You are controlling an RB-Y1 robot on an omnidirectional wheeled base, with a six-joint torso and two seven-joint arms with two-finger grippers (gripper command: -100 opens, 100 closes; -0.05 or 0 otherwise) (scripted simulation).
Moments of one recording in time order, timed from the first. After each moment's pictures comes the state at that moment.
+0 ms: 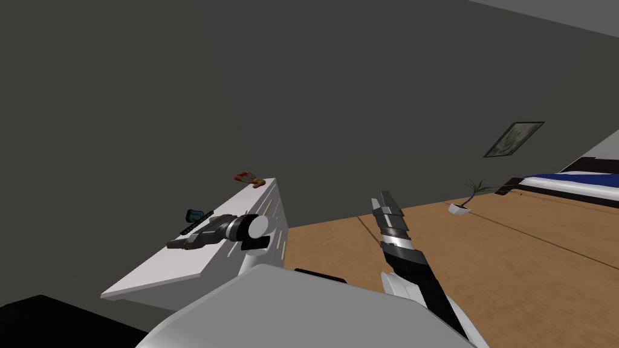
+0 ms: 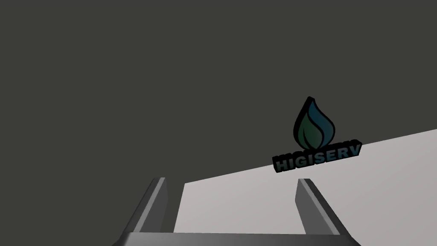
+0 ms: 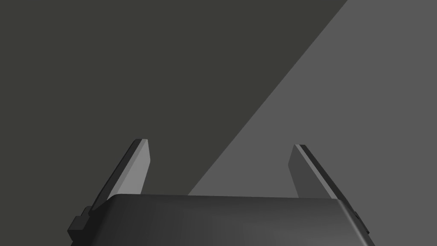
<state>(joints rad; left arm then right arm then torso) 0.14 0.00 0.00 -2.23 1.40 -1.68 -0.83 0.55 -0.02 0.06 -2.27 0.09 -0.36 0.03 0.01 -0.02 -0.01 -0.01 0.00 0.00</state>
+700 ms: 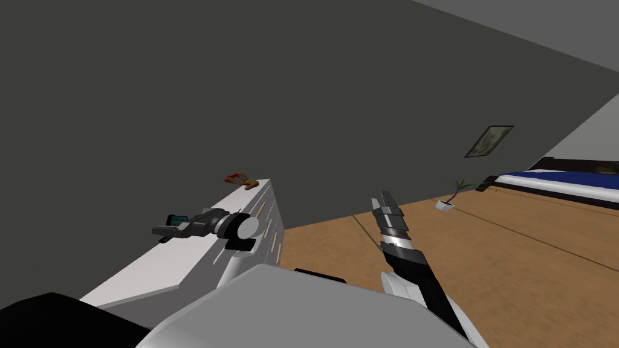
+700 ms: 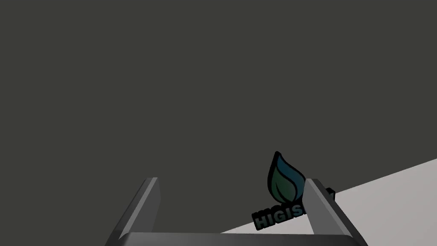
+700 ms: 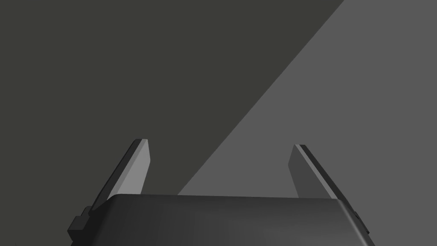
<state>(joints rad) 0.18 0.14 0.11 -2.19 1.46 -1.51 -0.85 0.55 -0.02 0.06 -2.27 0.09 -0.36 0.03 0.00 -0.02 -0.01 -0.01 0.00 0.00</state>
